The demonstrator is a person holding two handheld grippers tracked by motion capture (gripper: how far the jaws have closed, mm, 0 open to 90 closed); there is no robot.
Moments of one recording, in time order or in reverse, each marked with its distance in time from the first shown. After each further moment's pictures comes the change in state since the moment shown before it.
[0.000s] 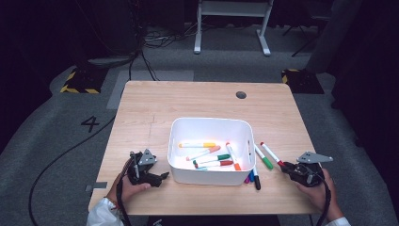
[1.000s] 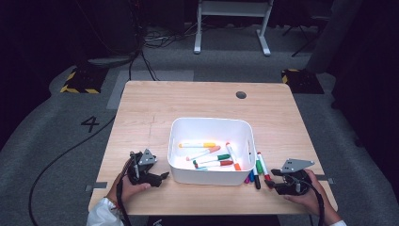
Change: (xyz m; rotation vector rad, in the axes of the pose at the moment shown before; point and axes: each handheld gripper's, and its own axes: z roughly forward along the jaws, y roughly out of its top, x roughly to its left) left arm 0.000 0.000 0.000 -0.001 0.002 0.000; right arm 0.047 0.008 0.009 0.102 0.169 -0.206
